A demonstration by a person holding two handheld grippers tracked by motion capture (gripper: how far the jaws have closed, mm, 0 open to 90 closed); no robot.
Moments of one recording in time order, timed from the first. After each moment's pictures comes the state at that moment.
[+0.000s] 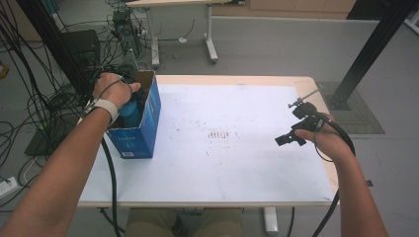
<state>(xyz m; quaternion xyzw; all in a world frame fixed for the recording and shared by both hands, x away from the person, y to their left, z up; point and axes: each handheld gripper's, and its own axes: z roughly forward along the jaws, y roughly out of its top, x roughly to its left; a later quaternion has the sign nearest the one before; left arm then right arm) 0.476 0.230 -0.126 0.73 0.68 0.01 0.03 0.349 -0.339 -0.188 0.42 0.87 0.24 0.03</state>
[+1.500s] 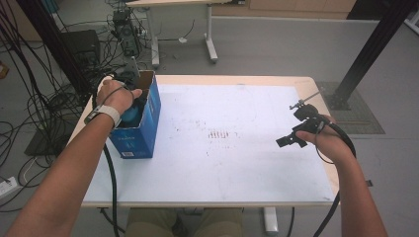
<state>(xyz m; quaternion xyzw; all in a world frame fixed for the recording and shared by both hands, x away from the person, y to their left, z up) 0.479 0.232 -0.144 0.74 0.68 0.00 0.02 0.347 -0.344 -0.192 0.43 0.87 0.25 0.03</state>
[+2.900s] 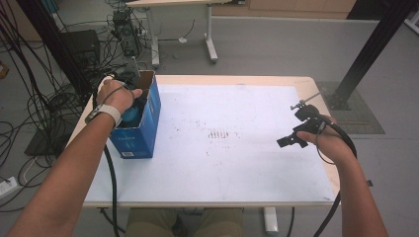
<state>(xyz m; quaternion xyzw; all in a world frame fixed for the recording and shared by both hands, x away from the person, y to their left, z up) 0.480 0.232 -0.145 0.73 0.68 0.00 0.02 0.346 -0.347 -0.193 0.43 0.87 0.25 0.03</state>
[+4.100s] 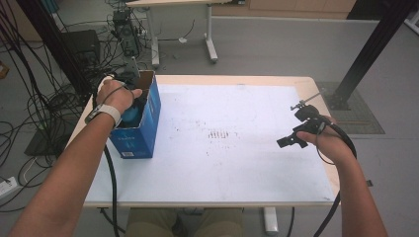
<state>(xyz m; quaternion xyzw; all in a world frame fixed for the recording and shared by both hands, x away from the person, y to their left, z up) 0.481 0.232 -0.145 0.73 0.68 0.00 0.01 0.346 -0.347 -0.195 0.43 0.87 0.25 0.03</state>
